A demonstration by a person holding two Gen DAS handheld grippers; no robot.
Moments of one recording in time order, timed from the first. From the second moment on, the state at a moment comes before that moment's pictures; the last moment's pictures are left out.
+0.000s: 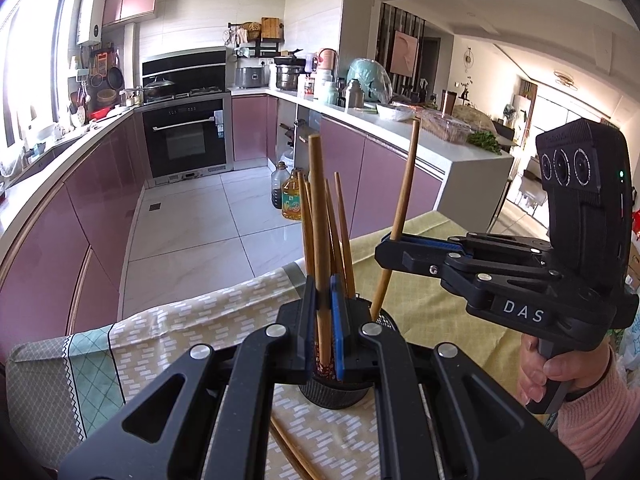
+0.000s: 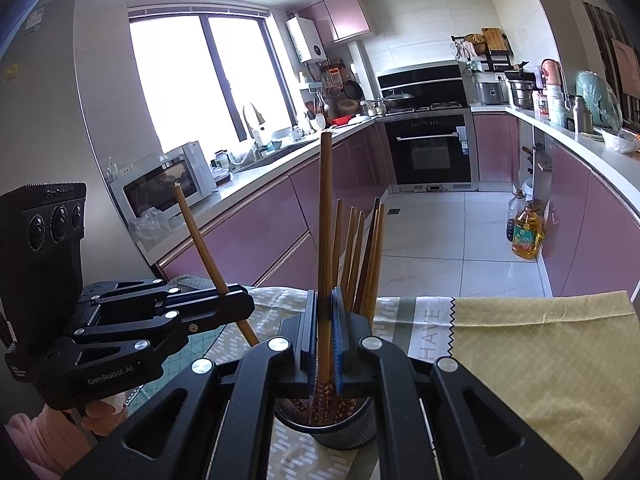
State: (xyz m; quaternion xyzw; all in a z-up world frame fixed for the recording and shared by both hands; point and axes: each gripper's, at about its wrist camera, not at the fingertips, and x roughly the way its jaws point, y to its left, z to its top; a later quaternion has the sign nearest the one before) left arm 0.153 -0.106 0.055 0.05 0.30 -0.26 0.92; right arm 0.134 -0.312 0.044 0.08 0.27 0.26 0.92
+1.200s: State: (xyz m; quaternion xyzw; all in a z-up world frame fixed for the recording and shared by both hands) left arm 0.186 -0.112 0.015 0.03 0.35 -0.23 0.91; right arm 0.157 -0.317 0.012 0.10 0.31 0.22 0.92
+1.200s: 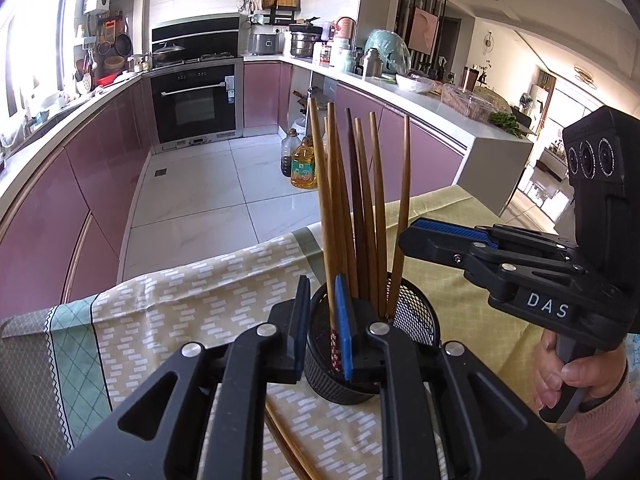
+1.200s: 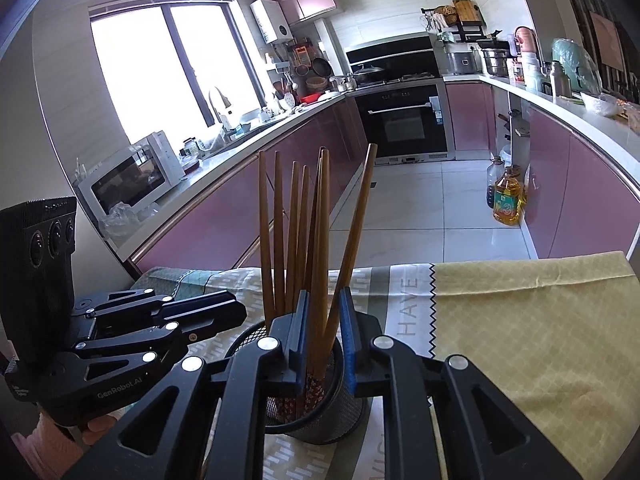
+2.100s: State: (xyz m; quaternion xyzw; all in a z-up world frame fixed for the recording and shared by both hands) left arm 0.087 -0.002 -0.044 0.00 0.36 -0.14 0.92; right arm 0.063 -0.239 -0.054 0.01 0.39 0.33 0.86
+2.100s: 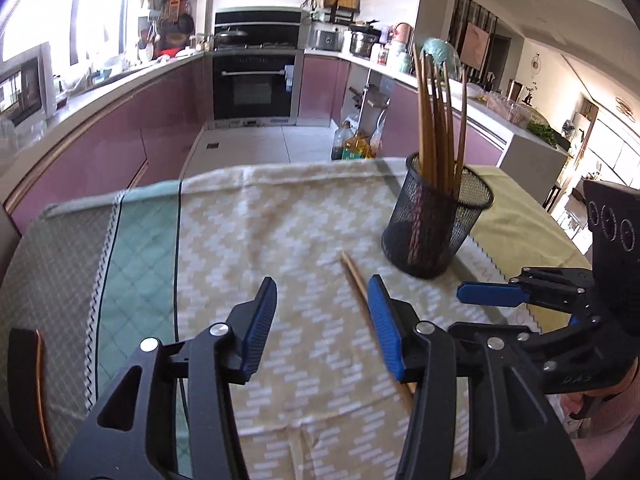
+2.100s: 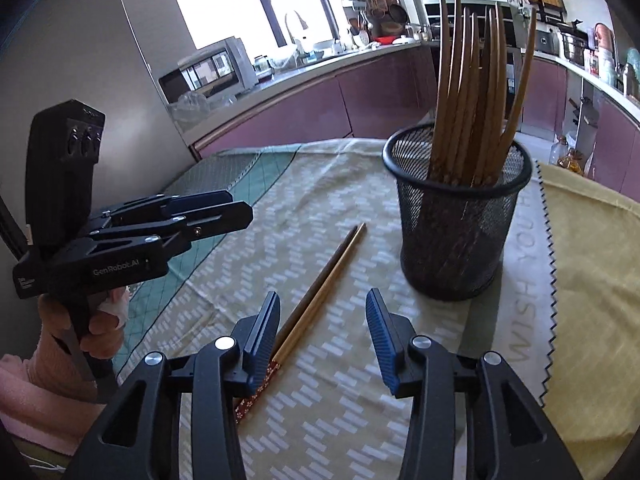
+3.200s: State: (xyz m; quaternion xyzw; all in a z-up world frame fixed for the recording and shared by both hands) left arm 0.077 -0.012 -0.085 -0.01 0.41 -0.16 0.90; right arm 0.053 -0.207 -0.084 -0.04 0.43 0.28 0.86
